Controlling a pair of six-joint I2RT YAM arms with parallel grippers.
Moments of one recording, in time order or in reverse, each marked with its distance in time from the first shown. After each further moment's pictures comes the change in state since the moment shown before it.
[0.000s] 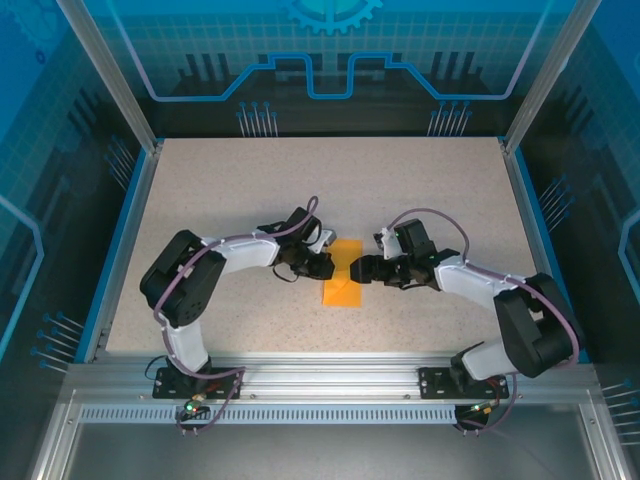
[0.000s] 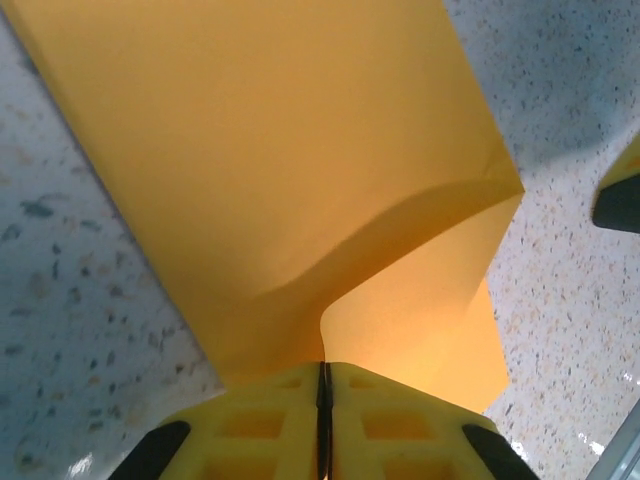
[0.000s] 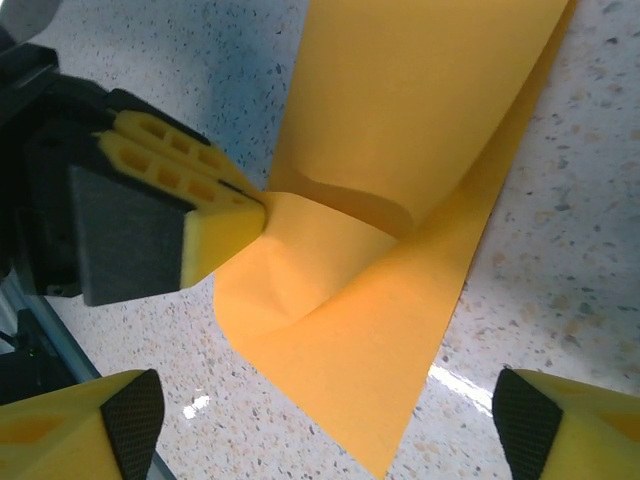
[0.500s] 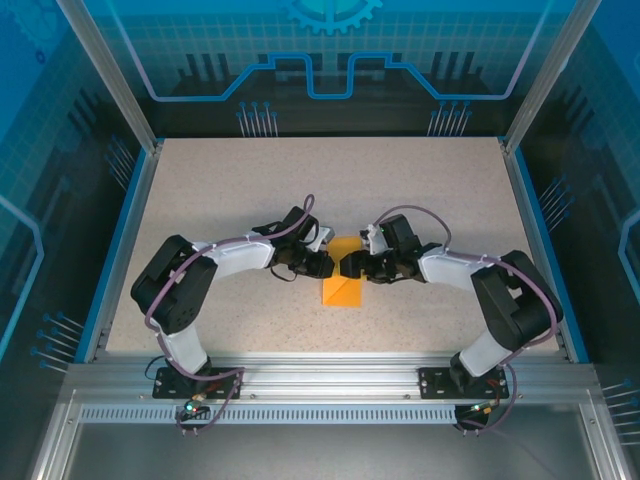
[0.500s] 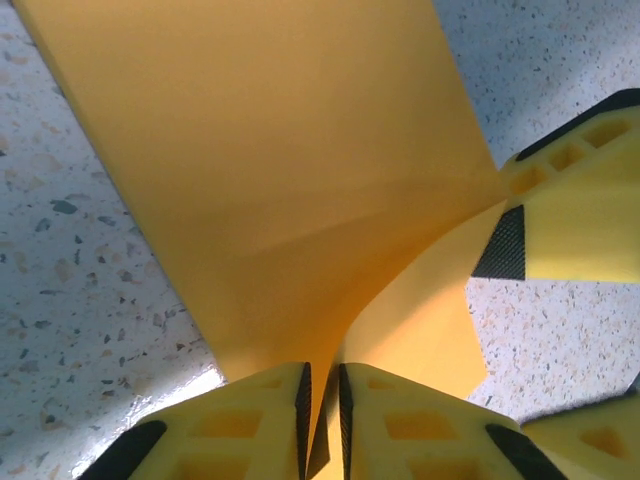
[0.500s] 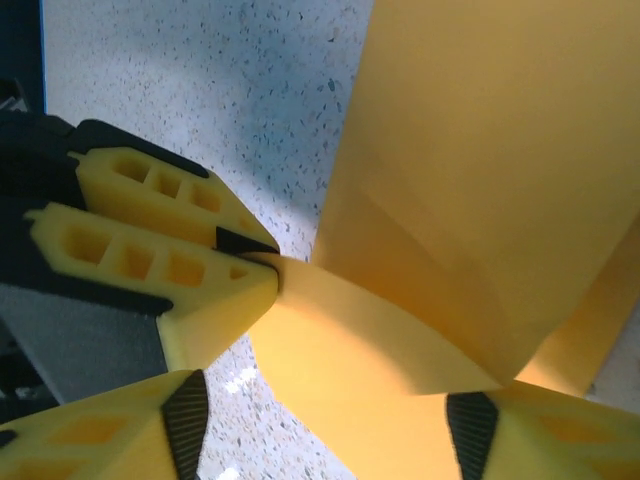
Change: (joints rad) left arm 0.000 -0.047 -0.019 0.017 -0.016 -0.007; right arm 0.049 0.166 0.082 0.104 -0.057 0.090
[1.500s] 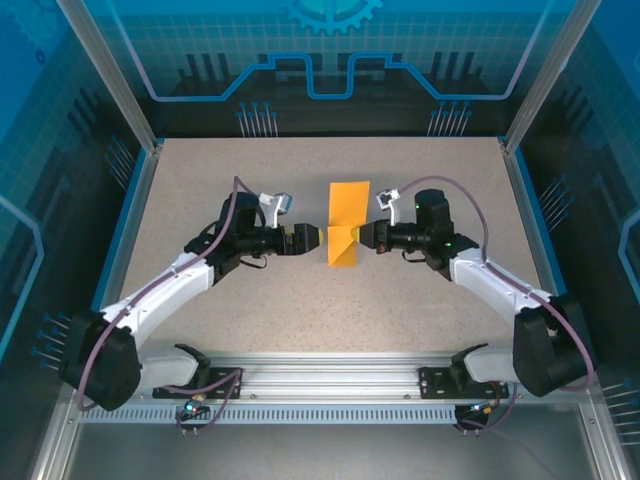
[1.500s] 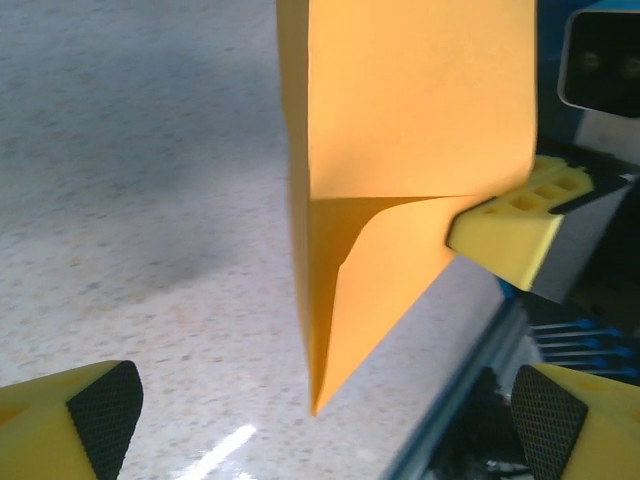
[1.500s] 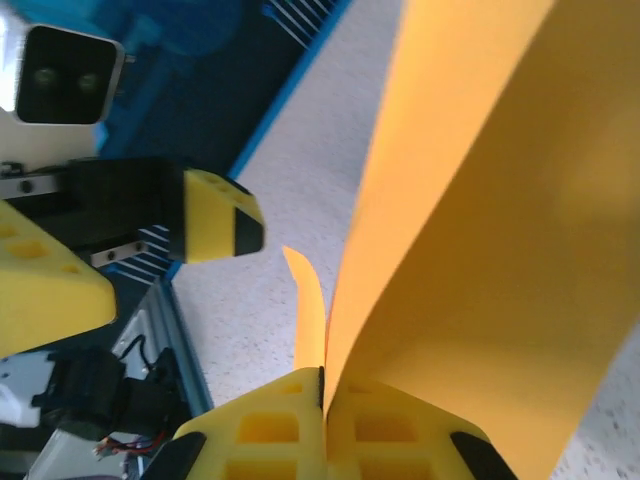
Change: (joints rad) left arm 0.159 -0.530 -0.167 0.139 0.144 -0.230; right arm -0.135 -0.297 0.047 0.112 -0.199 -0.173
